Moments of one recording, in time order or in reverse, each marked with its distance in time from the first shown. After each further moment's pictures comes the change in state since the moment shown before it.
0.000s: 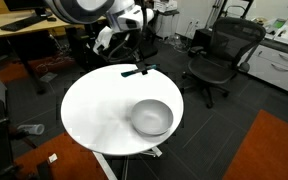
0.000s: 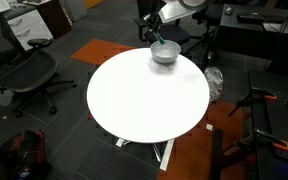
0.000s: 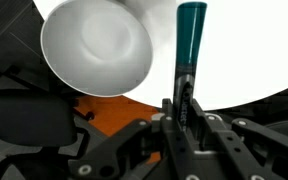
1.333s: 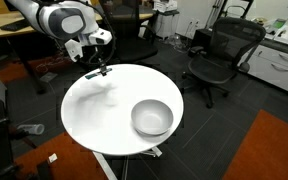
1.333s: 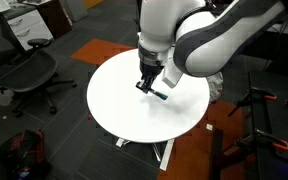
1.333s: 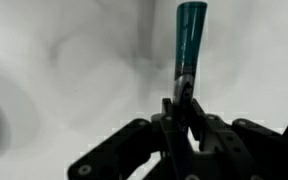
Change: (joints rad) arm 0.026 0.095 0.313 -0.092 0.055 0.012 -0.203
